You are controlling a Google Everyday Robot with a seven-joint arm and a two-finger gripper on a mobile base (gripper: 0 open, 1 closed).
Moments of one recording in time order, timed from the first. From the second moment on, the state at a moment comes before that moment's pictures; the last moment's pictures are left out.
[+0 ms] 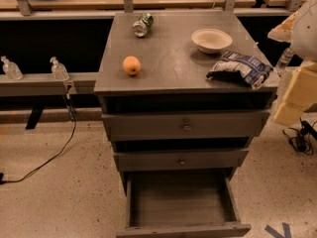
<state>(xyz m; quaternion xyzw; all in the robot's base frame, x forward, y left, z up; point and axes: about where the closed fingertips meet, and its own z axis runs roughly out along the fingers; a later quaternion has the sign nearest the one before) 0.436 -0.208 1.005 -0.60 0.77 -0.07 0.20</state>
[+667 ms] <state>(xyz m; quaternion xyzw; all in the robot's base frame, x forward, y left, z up) 0.451 -0.214 1.007 -0.60 0.77 -0.08 0.21</state>
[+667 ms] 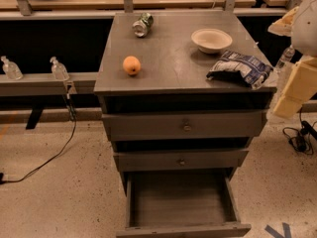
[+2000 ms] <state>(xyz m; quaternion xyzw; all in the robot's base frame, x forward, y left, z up) 0.625 -0.275 0.946 -0.57 0.75 -0.05 0.33</state>
